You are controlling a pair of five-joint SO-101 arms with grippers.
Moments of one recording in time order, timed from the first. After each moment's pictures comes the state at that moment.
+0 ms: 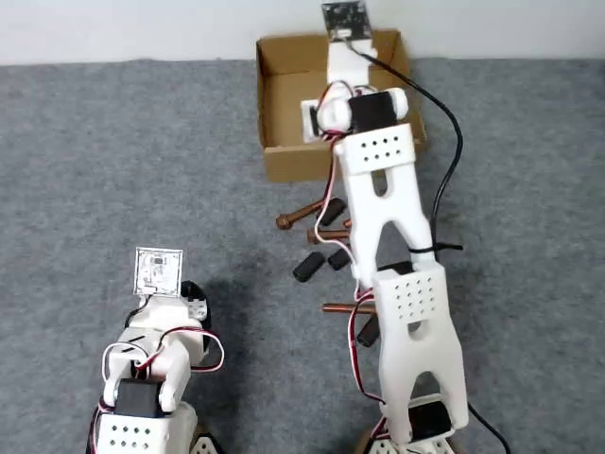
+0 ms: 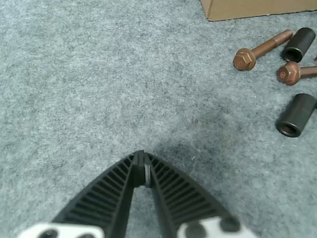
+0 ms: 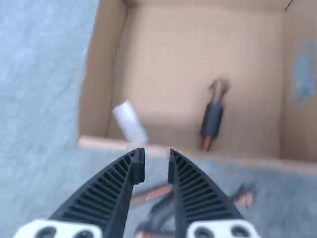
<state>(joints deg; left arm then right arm) 0.4 -95.9 97.2 54.7 9.1 -19.0 51.9 -81.2 93.5 -7.9</state>
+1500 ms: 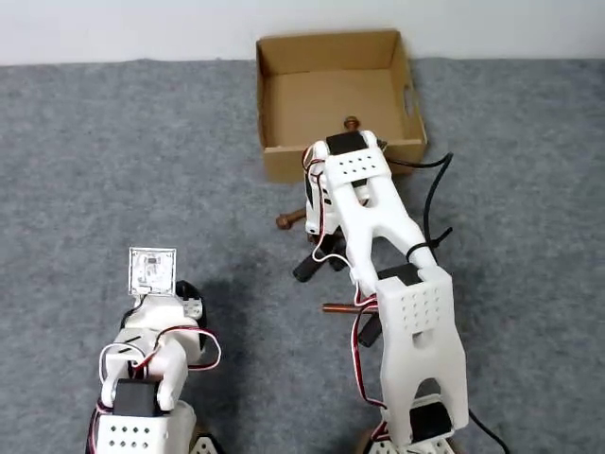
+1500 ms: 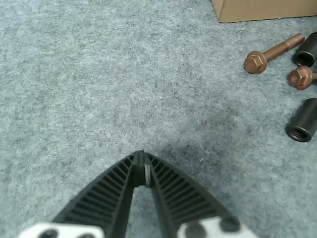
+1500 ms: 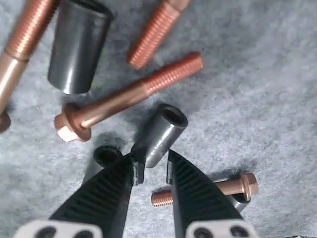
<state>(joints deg) -1.6 -95.9 97.2 54.6 9.2 -18.8 46.9 -35.4 100.0 -37.1</state>
